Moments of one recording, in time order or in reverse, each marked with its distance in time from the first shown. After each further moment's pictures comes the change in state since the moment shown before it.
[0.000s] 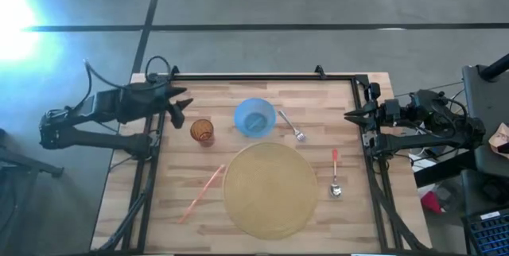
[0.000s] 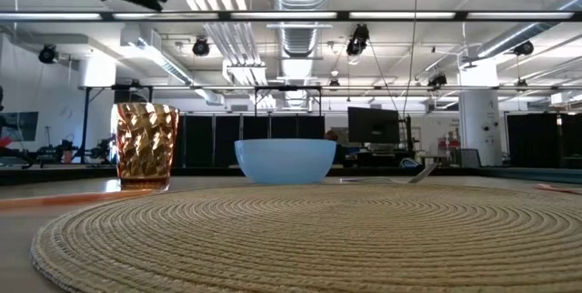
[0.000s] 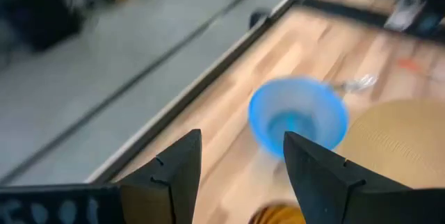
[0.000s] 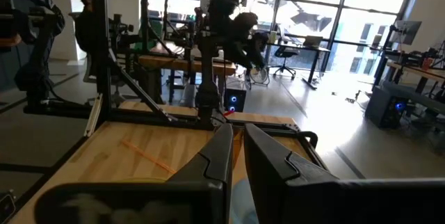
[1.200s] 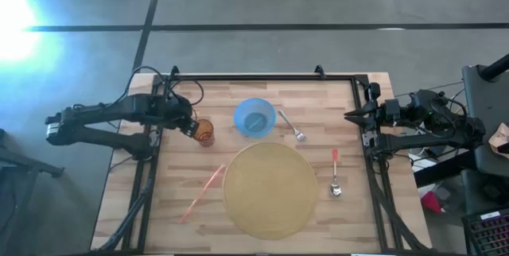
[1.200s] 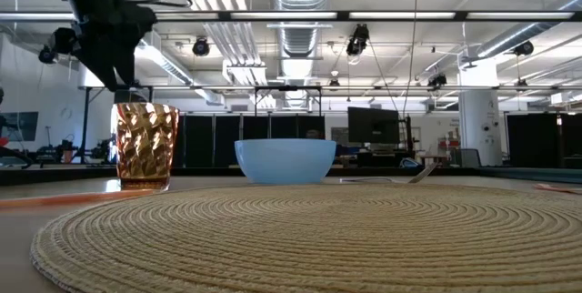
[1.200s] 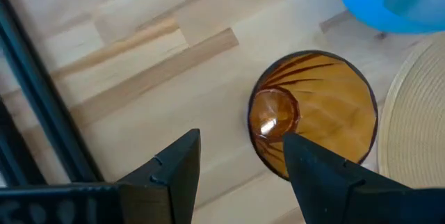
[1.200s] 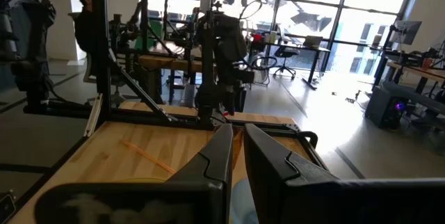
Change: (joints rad) left arm 0.055 0.218 -0.147 -0.283 0.215 -0.630; right arm 0.000 0.000 0.000 0.000 0.000 0.000
